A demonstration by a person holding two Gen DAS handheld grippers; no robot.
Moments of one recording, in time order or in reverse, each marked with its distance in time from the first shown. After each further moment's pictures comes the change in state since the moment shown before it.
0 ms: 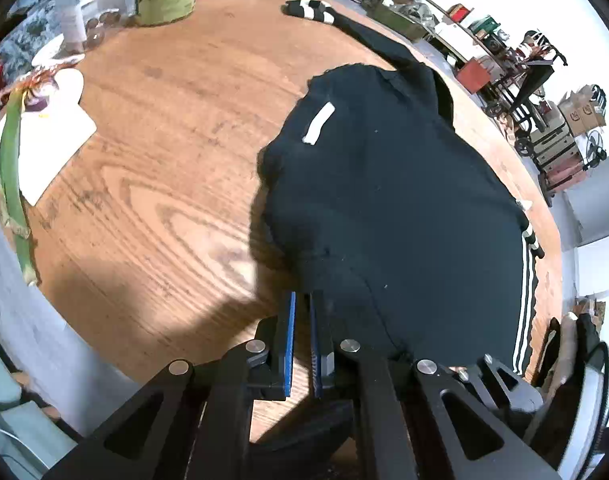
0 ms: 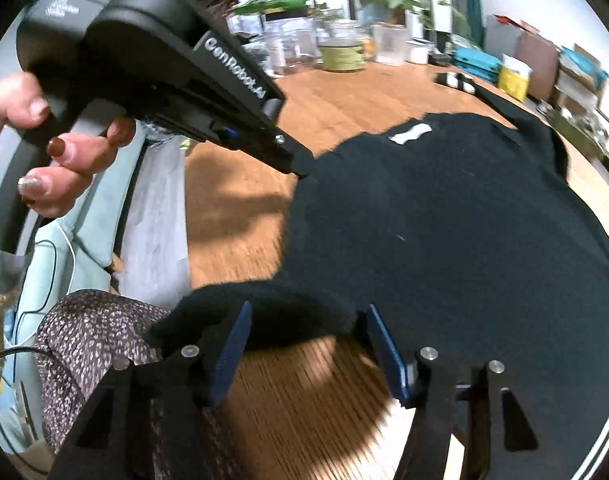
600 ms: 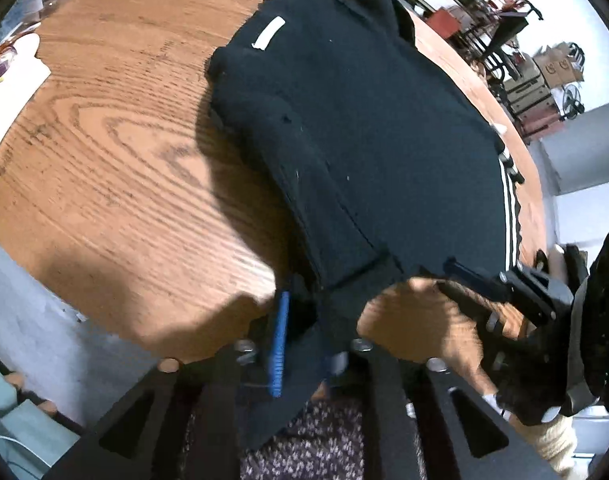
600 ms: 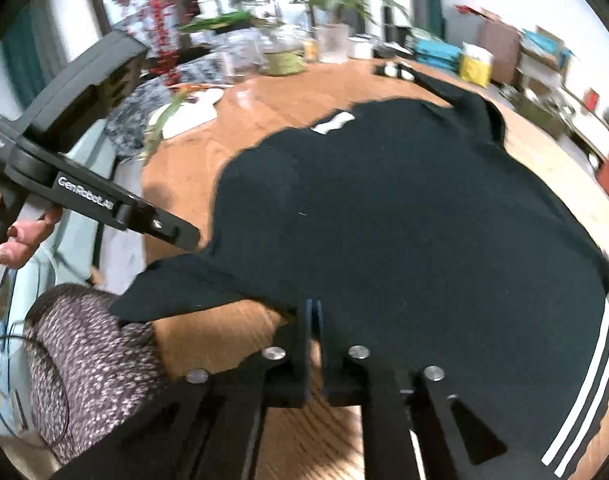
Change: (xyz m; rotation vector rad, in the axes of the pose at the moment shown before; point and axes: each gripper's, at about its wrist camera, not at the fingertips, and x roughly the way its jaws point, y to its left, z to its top) left arm 0.028 -0.020 -0.038 0.096 0.164 -0.087; right arm -0.041 -0.038 -0.019 0.061 -0.016 -0.057
